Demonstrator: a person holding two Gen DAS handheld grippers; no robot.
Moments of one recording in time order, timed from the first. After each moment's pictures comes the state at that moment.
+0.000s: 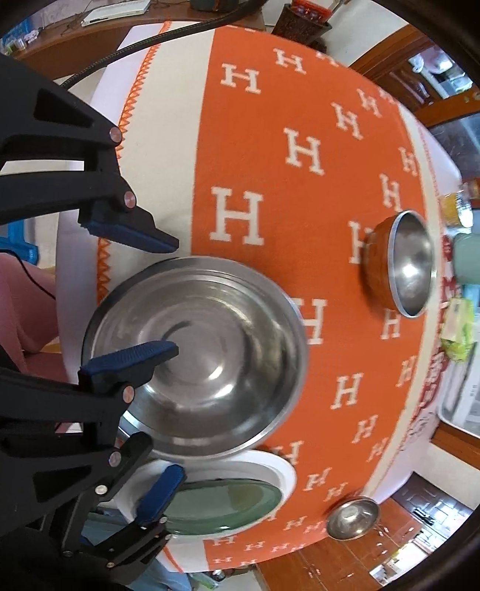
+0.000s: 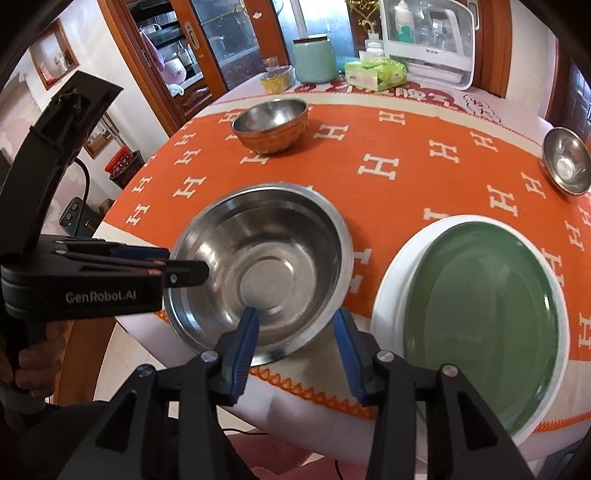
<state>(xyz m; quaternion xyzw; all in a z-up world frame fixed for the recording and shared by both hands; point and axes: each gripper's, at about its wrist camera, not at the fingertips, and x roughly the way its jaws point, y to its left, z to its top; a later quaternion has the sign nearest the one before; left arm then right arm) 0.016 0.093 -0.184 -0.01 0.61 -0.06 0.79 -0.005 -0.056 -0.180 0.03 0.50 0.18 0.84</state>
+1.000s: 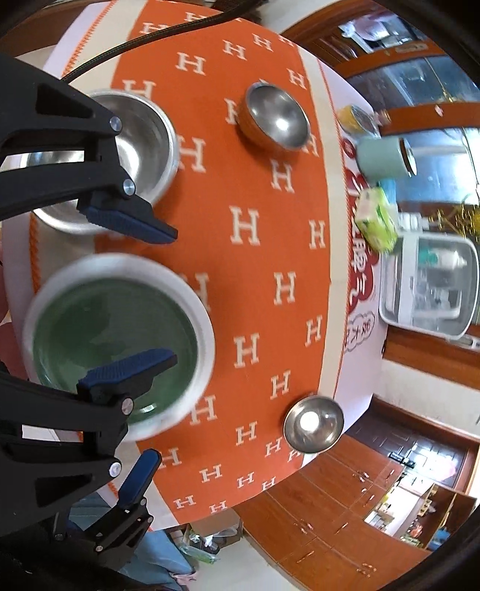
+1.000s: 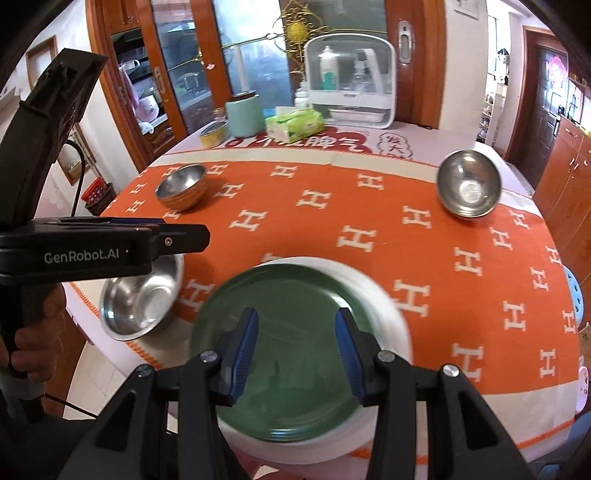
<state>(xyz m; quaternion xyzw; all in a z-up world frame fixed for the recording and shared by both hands) 0.035 -0.089 -0.115 0.00 0.51 -0.13 0.85 -0.002 -0.230 -0.132 0.01 0.45 0.13 0.88</state>
